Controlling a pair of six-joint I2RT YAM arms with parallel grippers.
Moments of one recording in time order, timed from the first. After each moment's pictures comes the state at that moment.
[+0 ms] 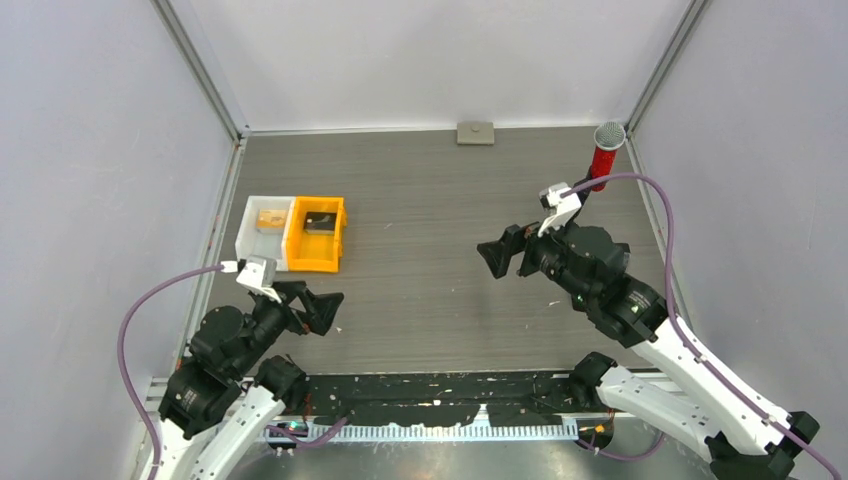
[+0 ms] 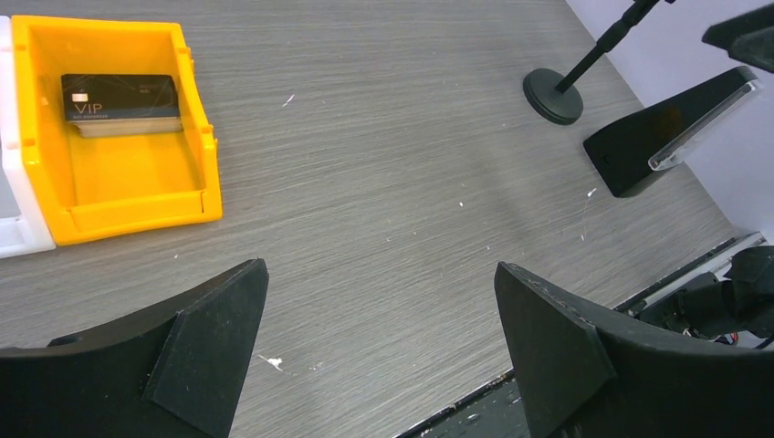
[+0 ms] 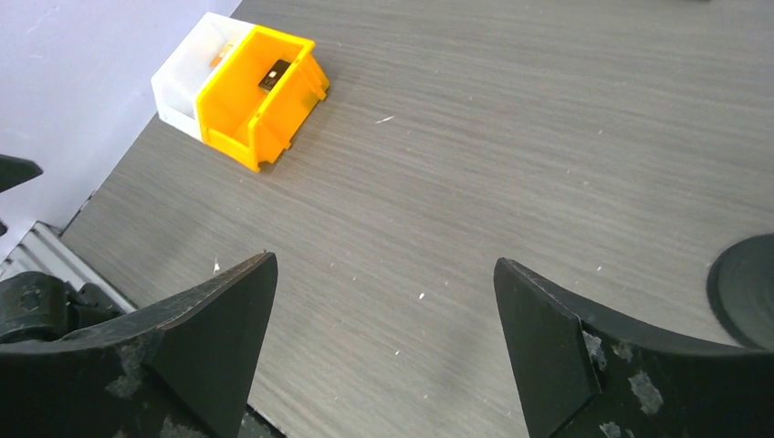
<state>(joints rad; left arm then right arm) -0.54 0.15 0.70 -0.74 -0.04 -0.36 0.70 0.71 0.83 -0.37 0.07 0.36</state>
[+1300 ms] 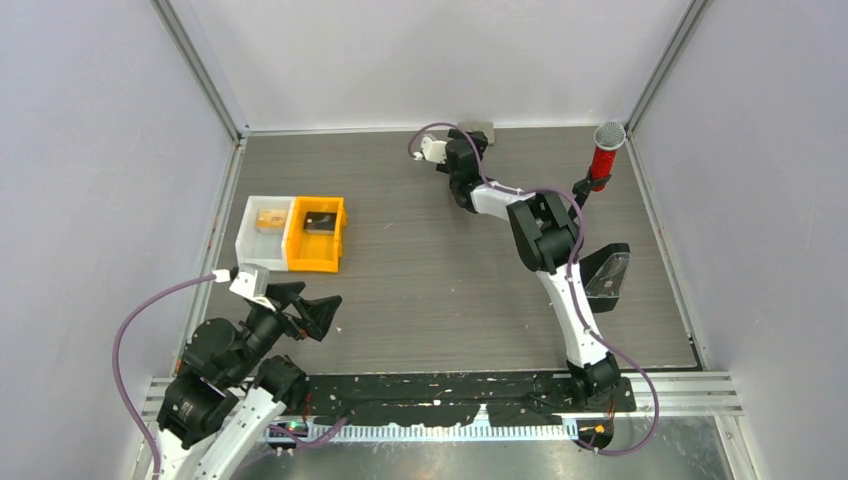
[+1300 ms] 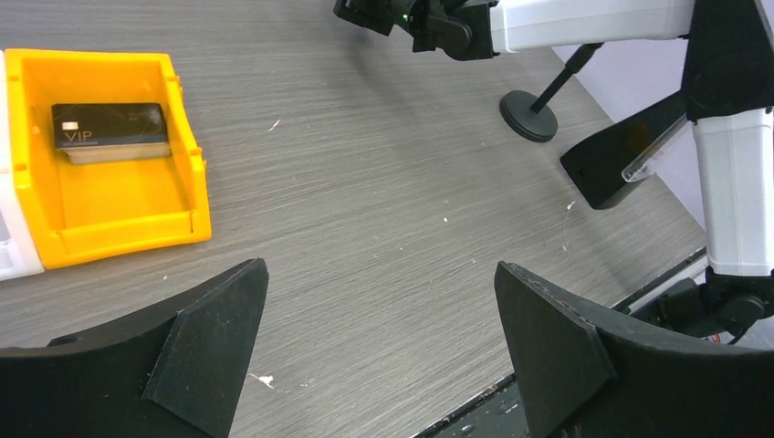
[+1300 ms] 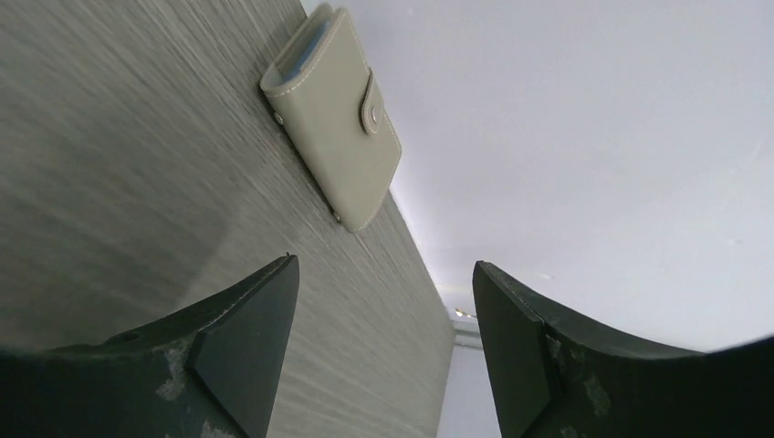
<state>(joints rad) -0.54 0.06 0.67 -0.71 -0.01 -0.36 0.49 2.45 1.76 0.42 0.52 -1.13</state>
